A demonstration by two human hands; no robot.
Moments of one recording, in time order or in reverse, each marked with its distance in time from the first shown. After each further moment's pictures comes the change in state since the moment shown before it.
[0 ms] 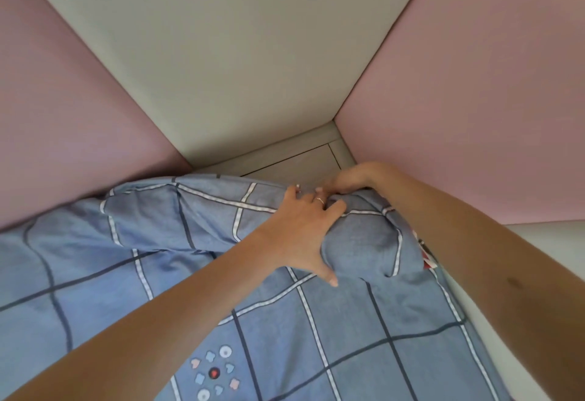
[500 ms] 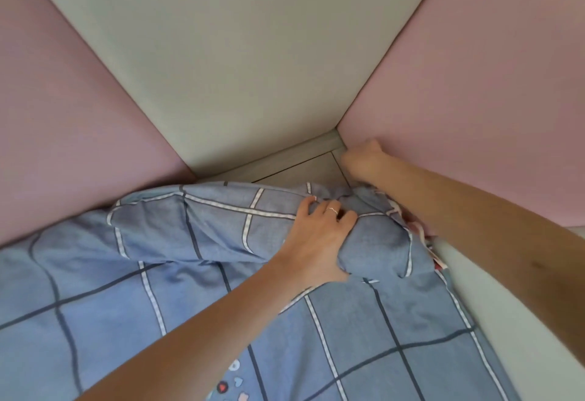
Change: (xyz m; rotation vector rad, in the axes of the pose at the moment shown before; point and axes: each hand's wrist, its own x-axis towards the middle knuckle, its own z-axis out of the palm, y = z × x) left_hand 0.009 0.013 0.031 -0.096 0.418 -0.045; right_hand -0.013 -0.010 -0.028 -0.658 0.436 0.219
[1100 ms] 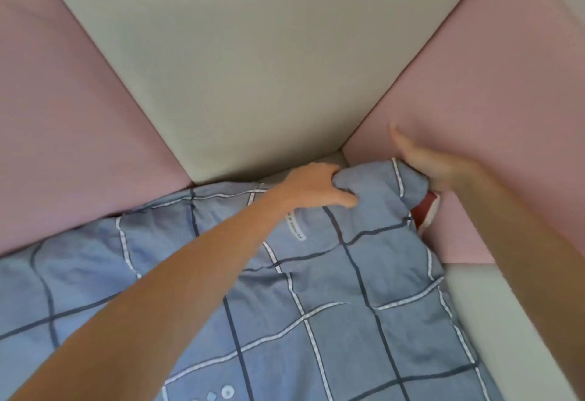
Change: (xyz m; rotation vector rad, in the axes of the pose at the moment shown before) left_hand 0.092 -0.070 -0.050 -0.485 -0.389 -0.326; right_hand -0.050 0.077 -0.013 1.601 -0.212 0.057
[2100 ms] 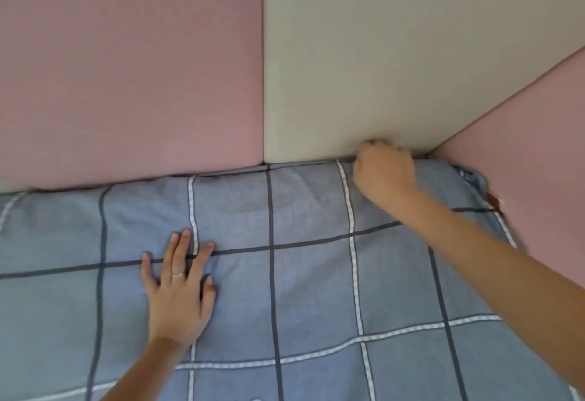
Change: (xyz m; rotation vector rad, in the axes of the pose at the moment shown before) left_hand -0.225 -0.241 0.148 0.510 0.861 -0.484; right_hand 0.113 -0.025 0.180 -1.171 0.715 -0.606
